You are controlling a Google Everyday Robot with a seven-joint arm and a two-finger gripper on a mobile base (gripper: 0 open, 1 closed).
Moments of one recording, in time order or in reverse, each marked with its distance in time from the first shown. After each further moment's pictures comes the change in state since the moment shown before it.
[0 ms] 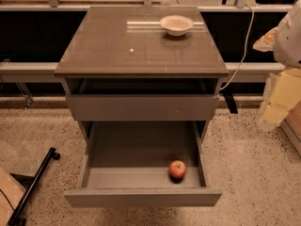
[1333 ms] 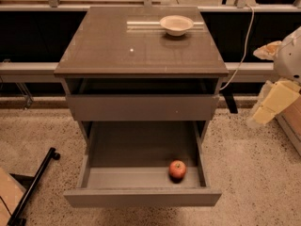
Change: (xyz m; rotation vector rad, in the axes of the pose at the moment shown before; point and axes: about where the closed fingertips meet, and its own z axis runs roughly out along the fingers) arm 0.015 -0.028 0.042 0.052 -0.203 0.078
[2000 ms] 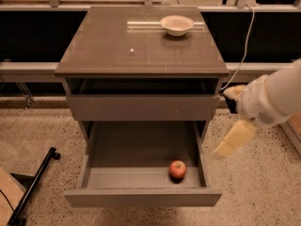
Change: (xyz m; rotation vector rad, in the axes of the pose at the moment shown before) arm -0.005 0.057 0.091 -0.111 -0.100 0.088
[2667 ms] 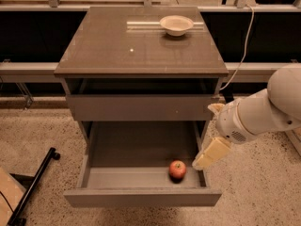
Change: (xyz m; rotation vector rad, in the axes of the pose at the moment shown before) arm 0.011 0.011 0.070 0.006 -0.029 0.017
